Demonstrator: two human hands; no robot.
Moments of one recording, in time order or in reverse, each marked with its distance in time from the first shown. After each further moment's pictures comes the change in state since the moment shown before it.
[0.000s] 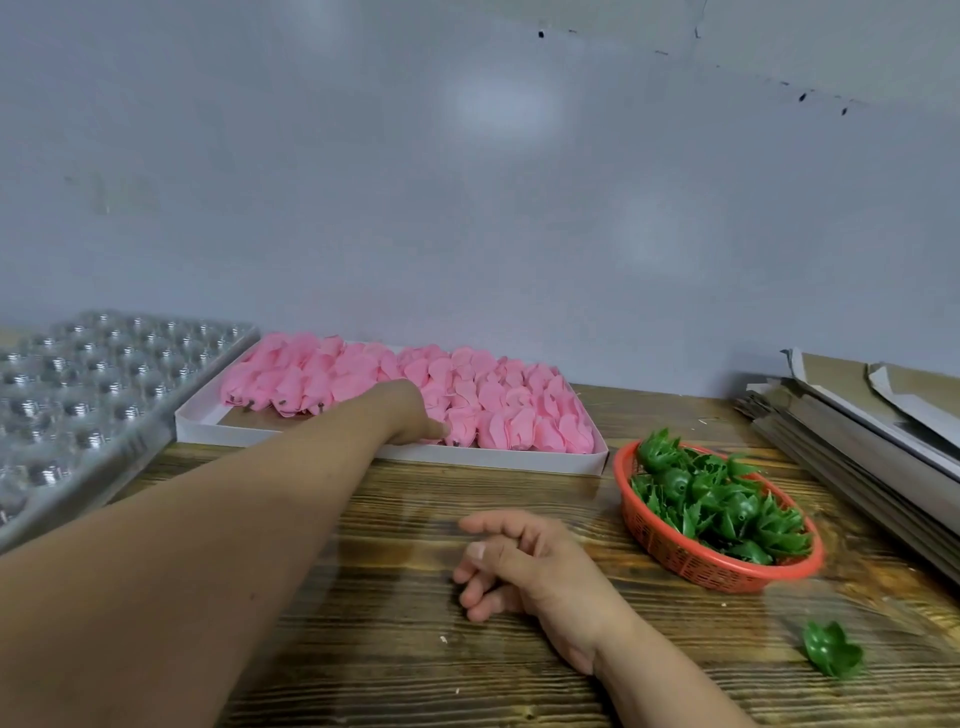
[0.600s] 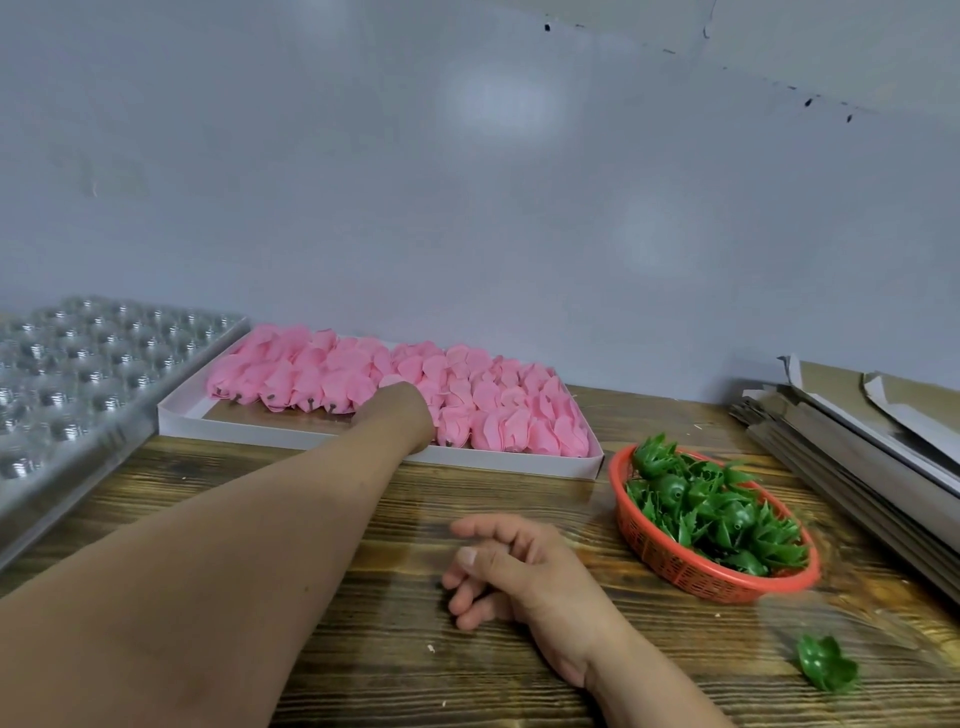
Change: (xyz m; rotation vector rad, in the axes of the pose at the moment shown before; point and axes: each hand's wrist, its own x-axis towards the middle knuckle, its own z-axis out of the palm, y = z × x) left_hand 0.025 0.011 0.024 -0.181 0.103 -0.232; right_hand 0.001 0.000 -0.001 -0.001 -0.010 0.005
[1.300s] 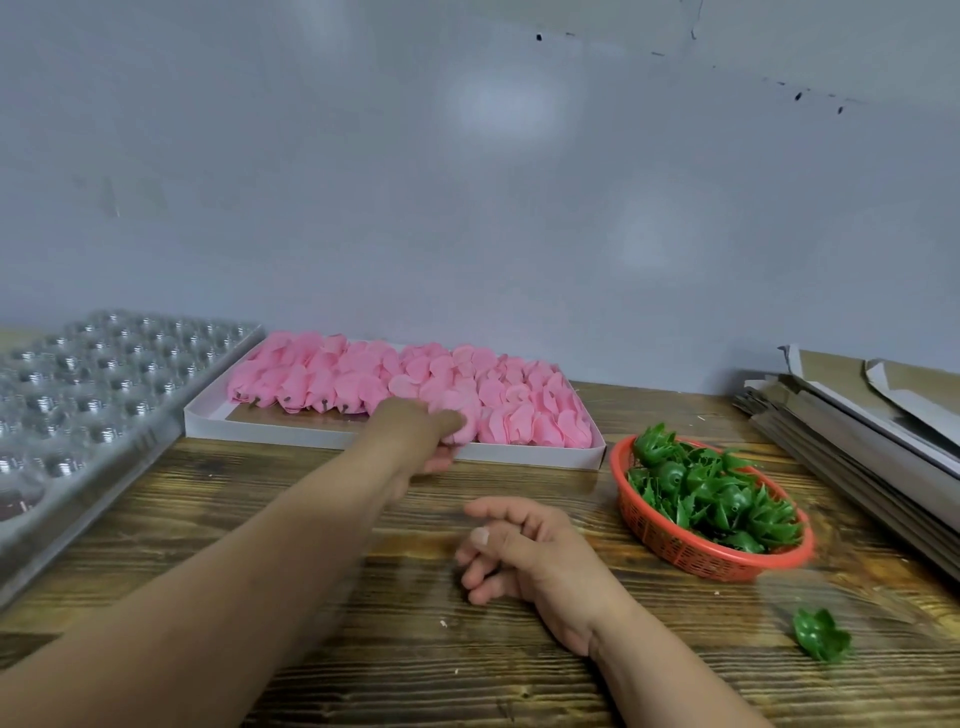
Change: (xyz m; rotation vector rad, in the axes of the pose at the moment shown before) left_hand -0.078 -0.013 -0.007 -1.231 -0.131 -0.001; right_hand -0.003 -0.002 0.000 0.066 0.045 -0.016
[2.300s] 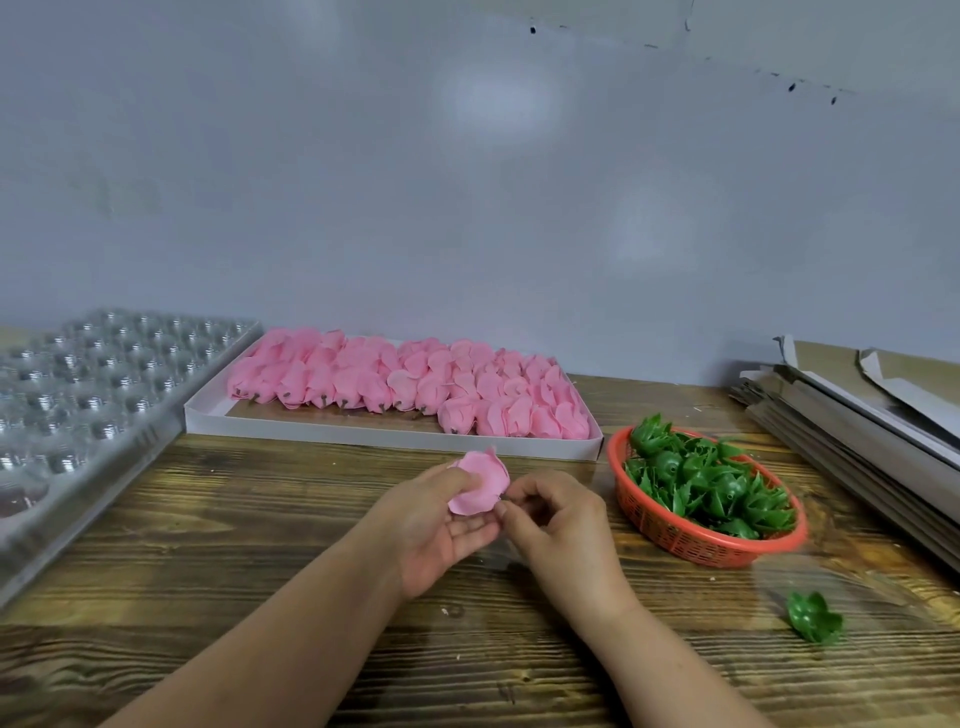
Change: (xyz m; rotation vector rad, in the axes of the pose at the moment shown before) left_hand -0.052 -0.043 0.011 -0.498 -0.261 -0.254; right_hand 0.005 0.008 -0.010 -0.781 0.449 -0.485
